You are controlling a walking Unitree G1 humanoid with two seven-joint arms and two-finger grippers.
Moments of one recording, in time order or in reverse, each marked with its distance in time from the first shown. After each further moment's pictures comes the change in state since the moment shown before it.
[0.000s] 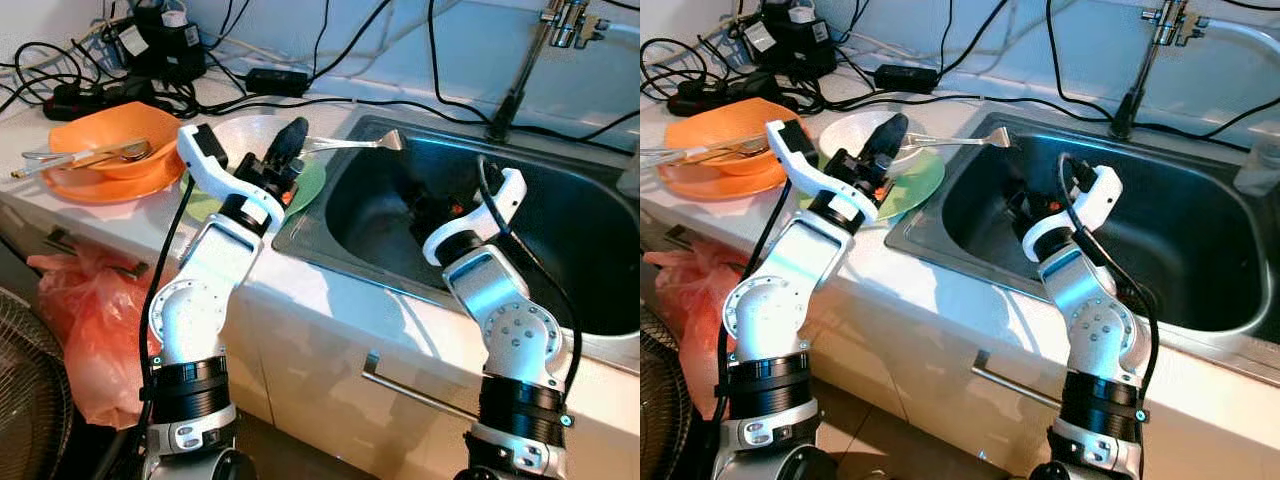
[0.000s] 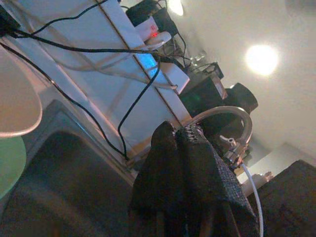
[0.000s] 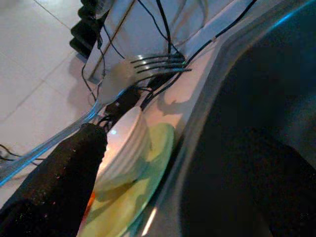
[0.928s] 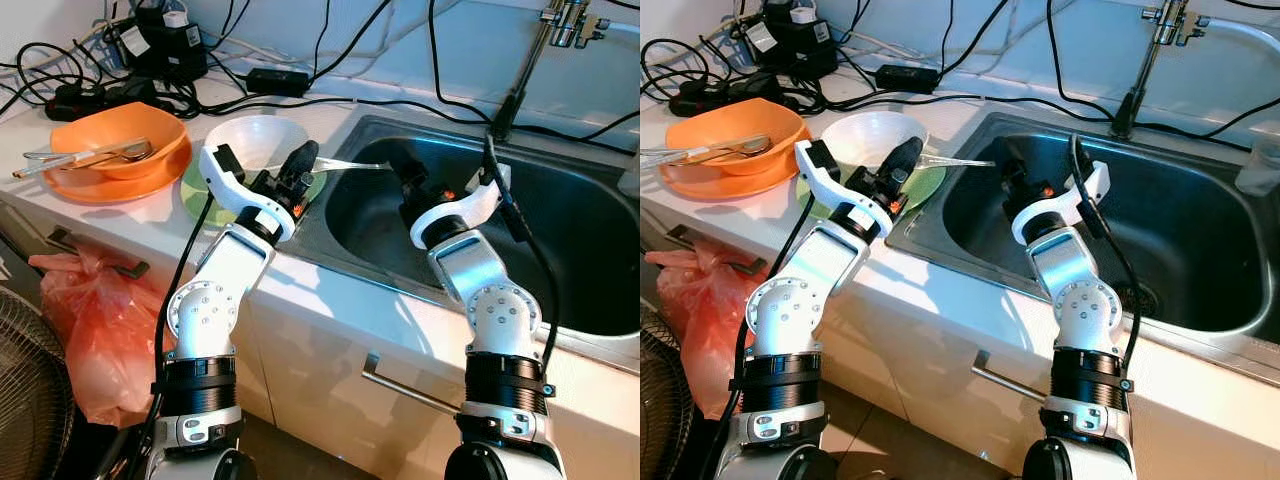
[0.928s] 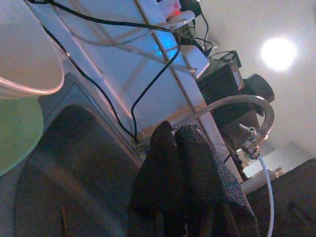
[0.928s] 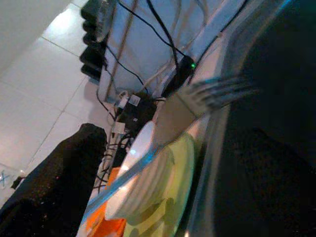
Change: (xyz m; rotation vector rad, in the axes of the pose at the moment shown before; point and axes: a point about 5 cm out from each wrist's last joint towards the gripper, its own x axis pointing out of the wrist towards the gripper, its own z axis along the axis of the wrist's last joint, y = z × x) left arm 0.006 0.018 -0.018 -0.062 0.055 0.059; right arm 0.023 -0.001 -0.005 0.210 -0.032 0.007
